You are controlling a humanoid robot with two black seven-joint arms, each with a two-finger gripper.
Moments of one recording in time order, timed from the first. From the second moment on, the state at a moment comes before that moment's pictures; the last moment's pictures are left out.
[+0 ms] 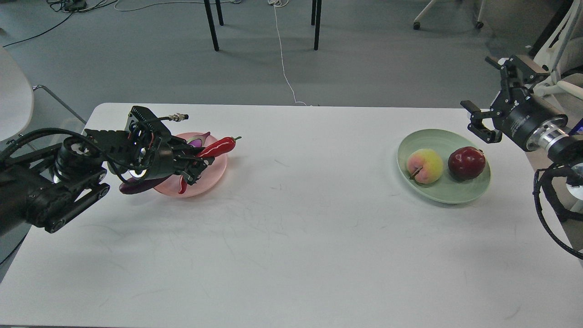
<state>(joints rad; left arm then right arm) -0.86 0.53 -0.39 -0.89 2.18 -0.20 -0.46 1.10 -0.90 -0.16 1.22 0.33 0.16 0.49</state>
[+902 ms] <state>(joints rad) -0.86 0.56 -0.54 -1.17 1.34 -0.04 -0.45 1.09 -0.86 -0.06 1.22 0.31 0.16 0.49</state>
